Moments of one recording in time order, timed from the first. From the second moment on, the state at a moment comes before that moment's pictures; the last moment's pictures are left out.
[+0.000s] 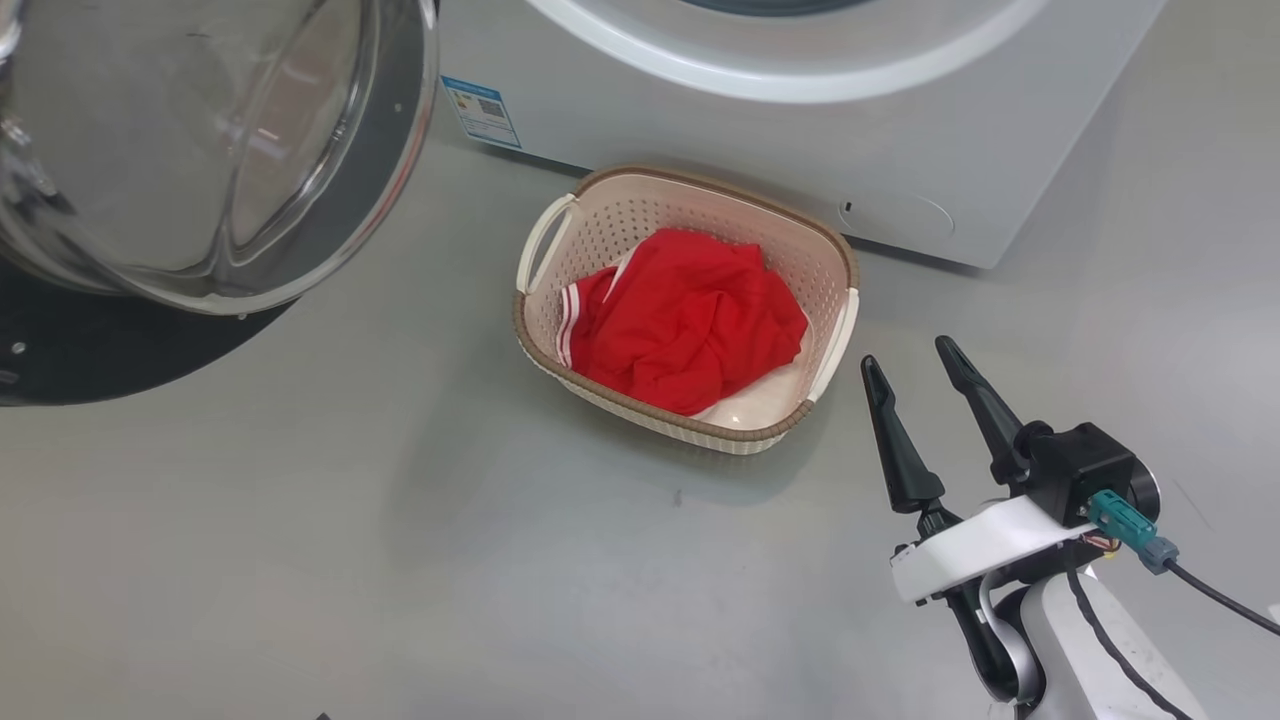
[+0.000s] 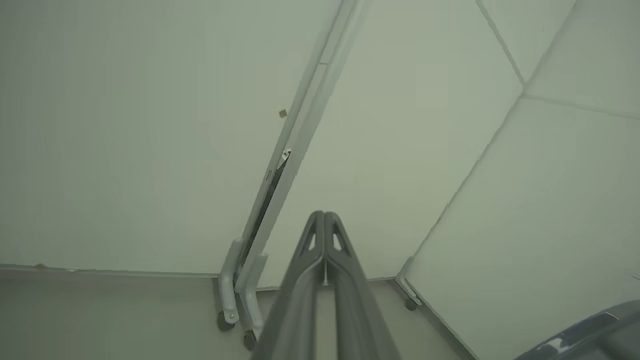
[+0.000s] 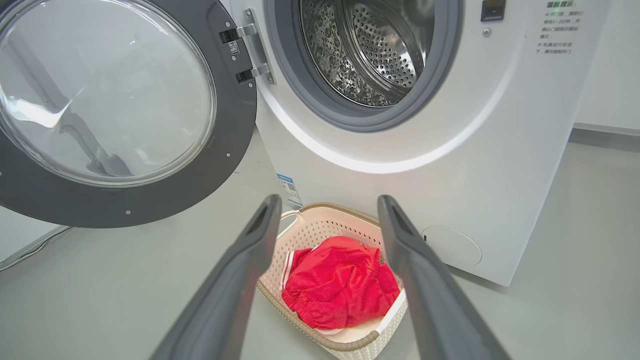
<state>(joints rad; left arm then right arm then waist) -0.53 0.47 0.65 0.34 -0.78 -0.04 0.02 -0.16 -0.12 0.33 0.14 0.35 0.12 -0.22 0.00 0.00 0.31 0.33</state>
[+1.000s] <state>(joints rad) -0.82 0.37 0.82 0.77 -1.20 0.11 0.45 -0.18 -0.12 0.34 0.16 0.35 0.12 -0.22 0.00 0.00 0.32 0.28</state>
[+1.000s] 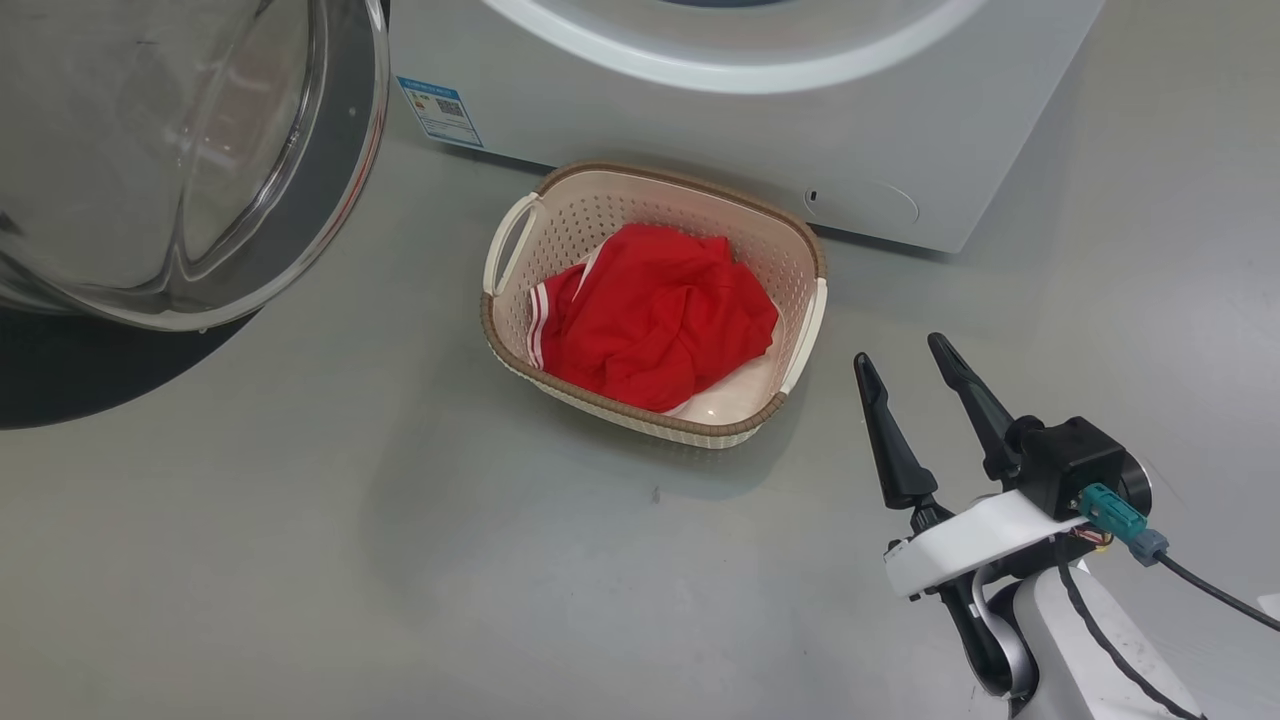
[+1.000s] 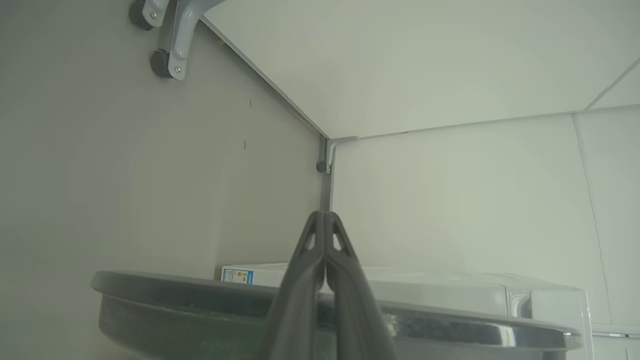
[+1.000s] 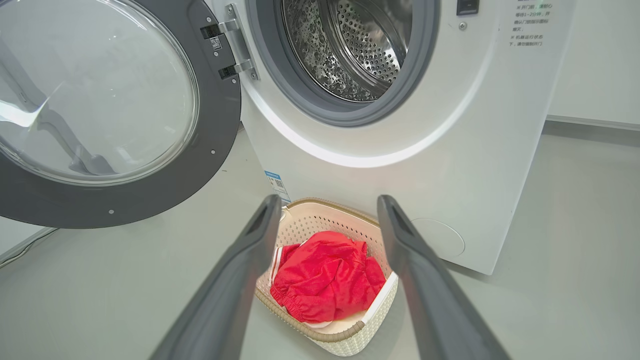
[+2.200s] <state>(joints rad) -0.85 0.40 0.72 0.87 -1.21 0.11 0.73 -0.18 -0.11 0.34 0.20 0.36 0.12 -0.23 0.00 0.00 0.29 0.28</state>
